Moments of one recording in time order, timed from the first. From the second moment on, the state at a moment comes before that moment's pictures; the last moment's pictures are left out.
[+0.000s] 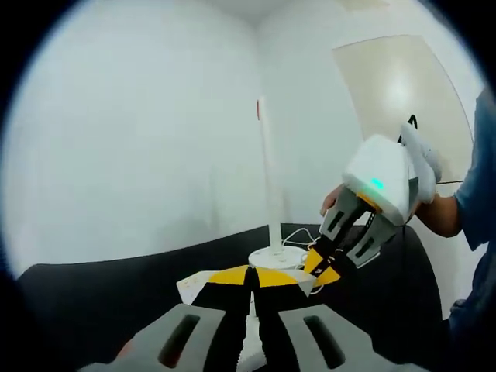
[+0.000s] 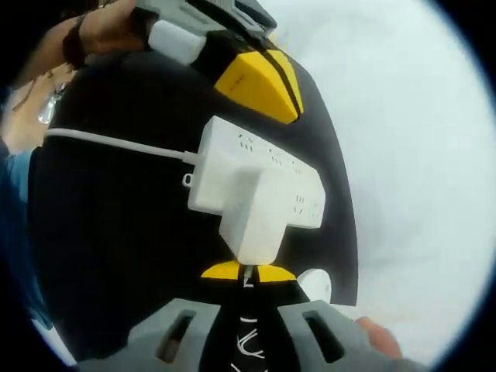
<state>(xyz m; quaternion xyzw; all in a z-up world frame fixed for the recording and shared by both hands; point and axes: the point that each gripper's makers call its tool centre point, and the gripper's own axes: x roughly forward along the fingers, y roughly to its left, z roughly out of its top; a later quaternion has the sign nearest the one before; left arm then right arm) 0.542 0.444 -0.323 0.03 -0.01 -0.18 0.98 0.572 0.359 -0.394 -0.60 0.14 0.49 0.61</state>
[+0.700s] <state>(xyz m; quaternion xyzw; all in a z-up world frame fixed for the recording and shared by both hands) 0.555 0.431 -0.322 0.03 -0.02 -0.19 0.98 0.574 0.358 -0.398 -0.59 0.14 0.49 0.62</state>
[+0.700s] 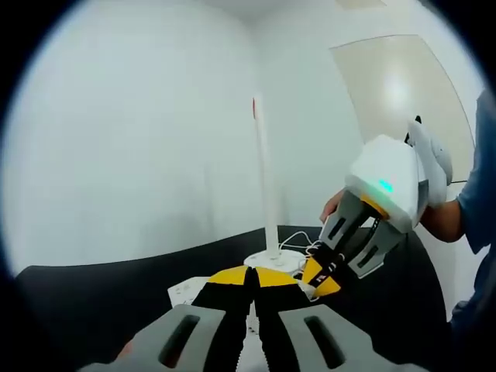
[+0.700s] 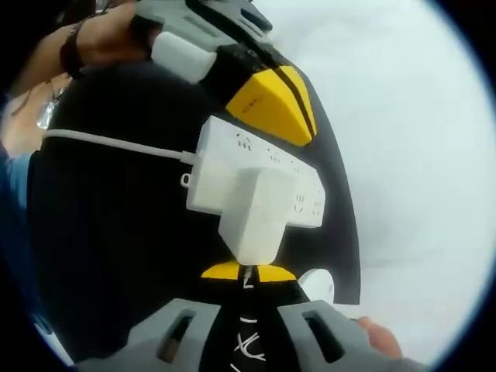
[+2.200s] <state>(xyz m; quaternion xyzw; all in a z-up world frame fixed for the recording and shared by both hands) 0.573 0.414 -0.335 0.07 0.04 -0.18 0.98 0.574 0.358 -0.395 -0.60 0.15 0.49 0.61</state>
